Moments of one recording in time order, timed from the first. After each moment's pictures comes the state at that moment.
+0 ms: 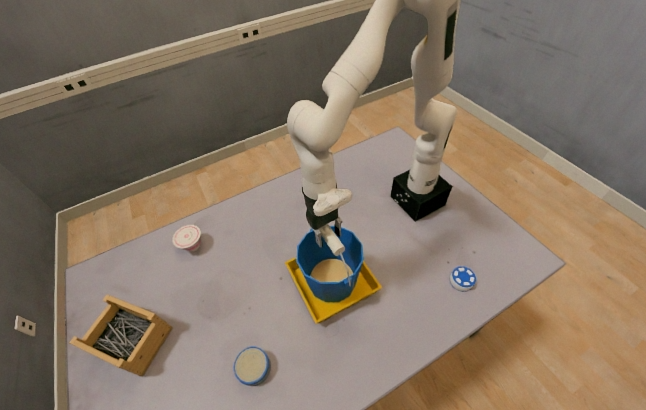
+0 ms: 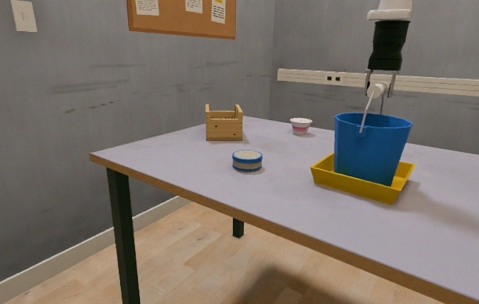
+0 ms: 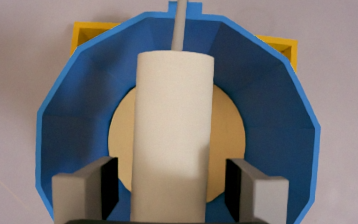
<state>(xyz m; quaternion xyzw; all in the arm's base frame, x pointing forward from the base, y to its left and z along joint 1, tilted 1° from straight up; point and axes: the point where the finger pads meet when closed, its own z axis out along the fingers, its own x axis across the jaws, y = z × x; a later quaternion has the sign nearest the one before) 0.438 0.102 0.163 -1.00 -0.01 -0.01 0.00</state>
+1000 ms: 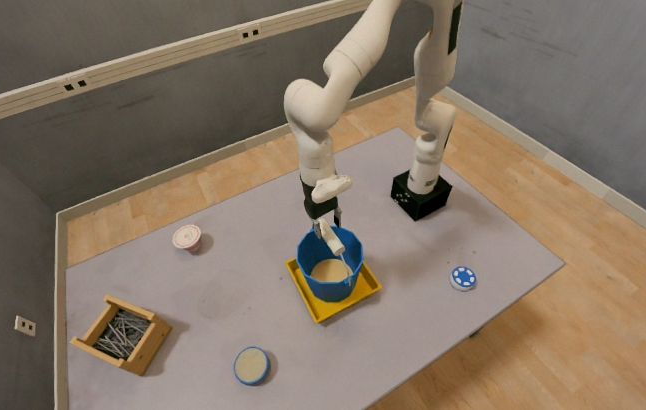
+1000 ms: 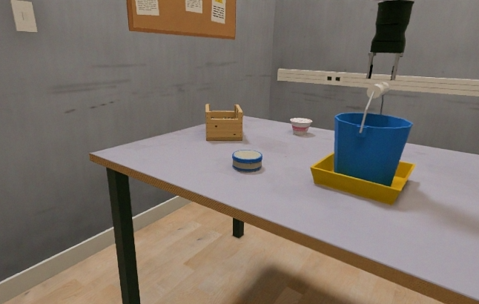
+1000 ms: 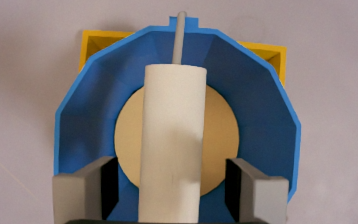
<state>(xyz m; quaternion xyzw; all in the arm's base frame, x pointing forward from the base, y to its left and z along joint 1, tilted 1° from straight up) 0.437 0.102 0.205 -1.00 -0.01 -0.01 0.00</state>
